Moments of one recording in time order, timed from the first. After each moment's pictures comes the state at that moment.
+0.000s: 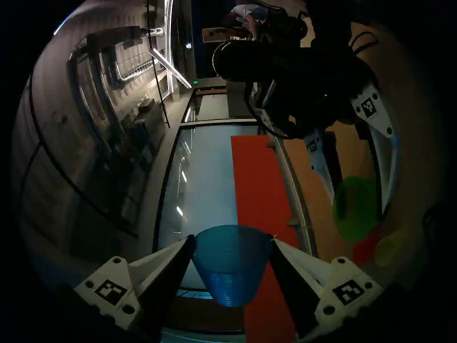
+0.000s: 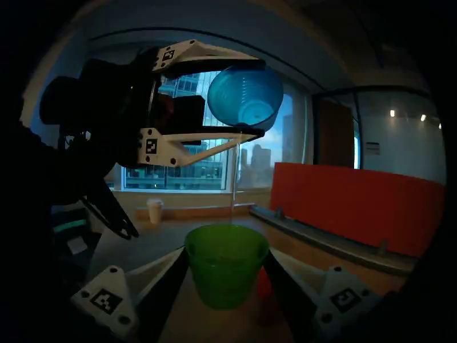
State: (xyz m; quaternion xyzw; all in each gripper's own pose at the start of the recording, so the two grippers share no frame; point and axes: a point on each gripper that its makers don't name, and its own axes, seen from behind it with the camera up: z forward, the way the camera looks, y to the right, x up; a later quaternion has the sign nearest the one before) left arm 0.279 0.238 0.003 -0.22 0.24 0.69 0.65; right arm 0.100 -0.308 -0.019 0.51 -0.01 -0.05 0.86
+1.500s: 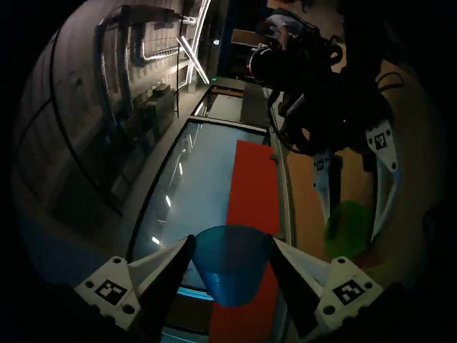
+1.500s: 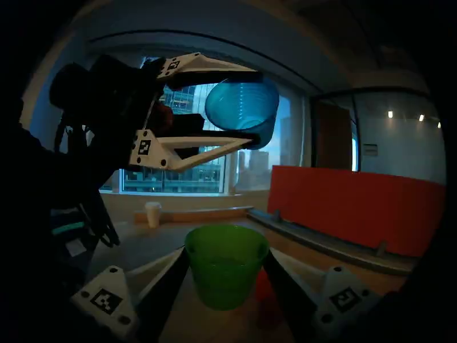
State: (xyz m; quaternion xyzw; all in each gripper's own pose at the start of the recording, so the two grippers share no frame) left arm 0.278 0.235 0.014 -0.26 0.21 0.59 0.73; right arm 0.105 -0.306 -0.017 0.51 0.00 -0.05 0.86
